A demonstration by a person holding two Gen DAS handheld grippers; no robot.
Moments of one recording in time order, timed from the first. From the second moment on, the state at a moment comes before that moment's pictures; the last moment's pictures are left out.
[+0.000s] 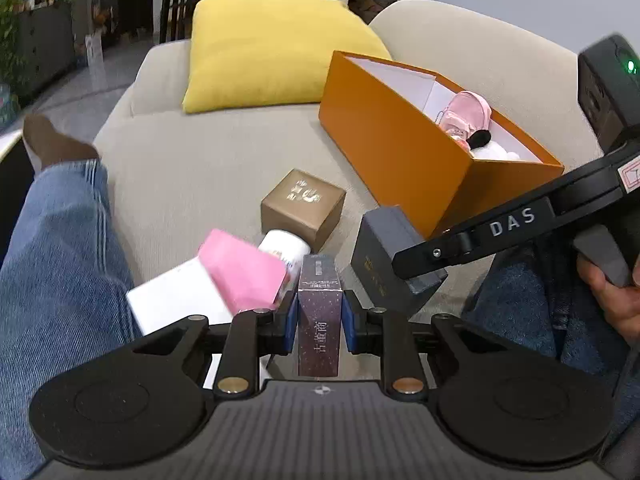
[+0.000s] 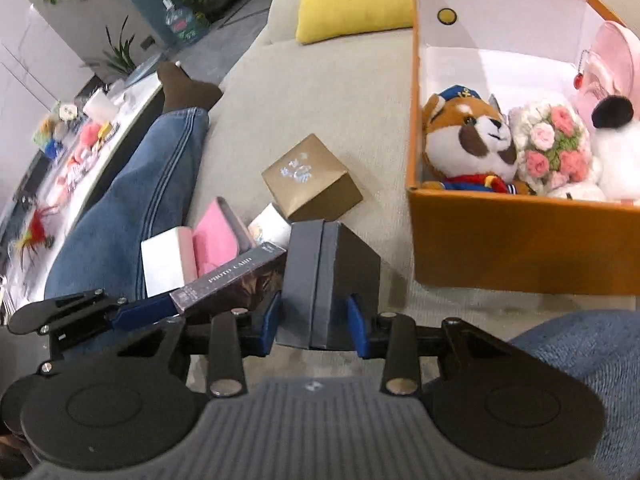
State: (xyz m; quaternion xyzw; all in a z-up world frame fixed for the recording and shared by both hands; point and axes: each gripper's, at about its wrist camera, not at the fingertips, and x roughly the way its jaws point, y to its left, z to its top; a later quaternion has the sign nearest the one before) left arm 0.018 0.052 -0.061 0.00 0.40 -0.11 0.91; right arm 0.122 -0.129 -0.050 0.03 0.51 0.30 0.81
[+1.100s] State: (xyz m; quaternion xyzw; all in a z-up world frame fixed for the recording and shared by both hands) left arm 0.038 0.063 -0.074 -0.05 0.41 -0.11 0.91; right arm 0.105 -0.105 -0.051 -0.07 0.46 0.27 0.85
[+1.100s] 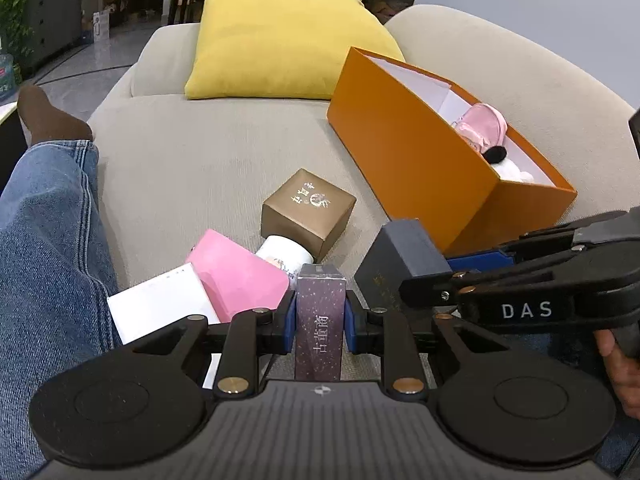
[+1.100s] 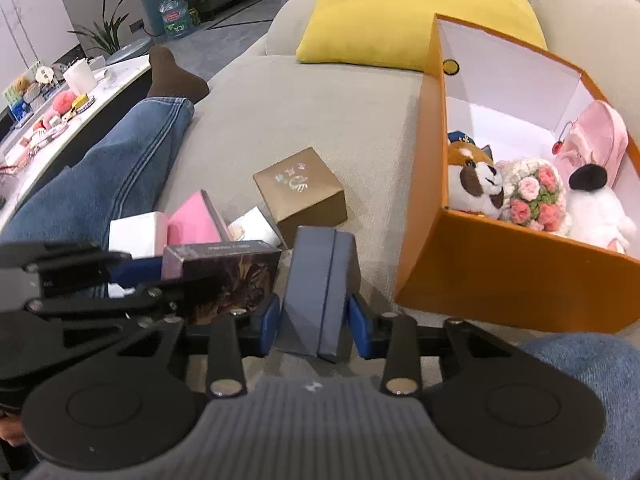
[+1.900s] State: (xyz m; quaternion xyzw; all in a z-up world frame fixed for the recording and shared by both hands) left arm 0.100 0.016 0.101 -0.03 0.37 -0.19 0.91; right arm 0.121 -0.197 0.104 0.01 0.35 0.31 0.88
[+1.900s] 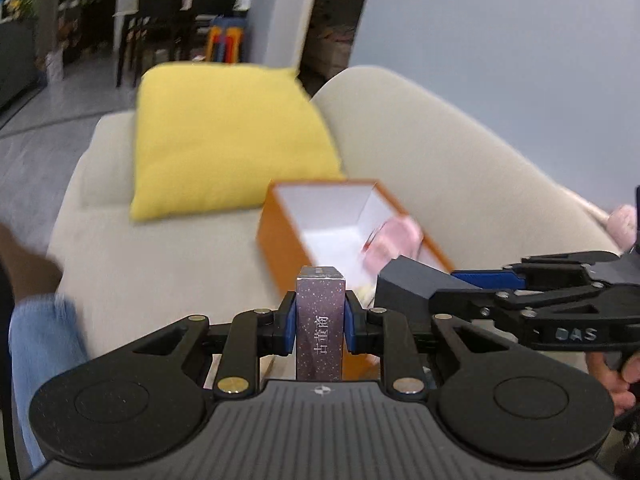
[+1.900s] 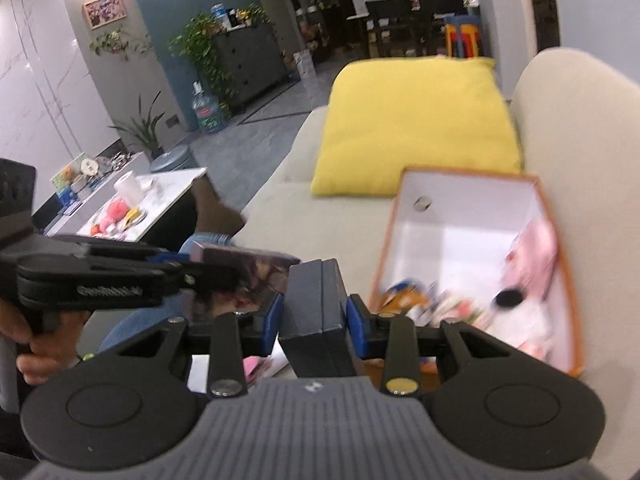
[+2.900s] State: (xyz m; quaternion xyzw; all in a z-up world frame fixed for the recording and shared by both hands) left arm 0.327 -0.095 -0.020 -0.10 0.56 -0.16 0.80; right arm 0.342 -0.247 0.001 0.03 0.46 0.20 0.87
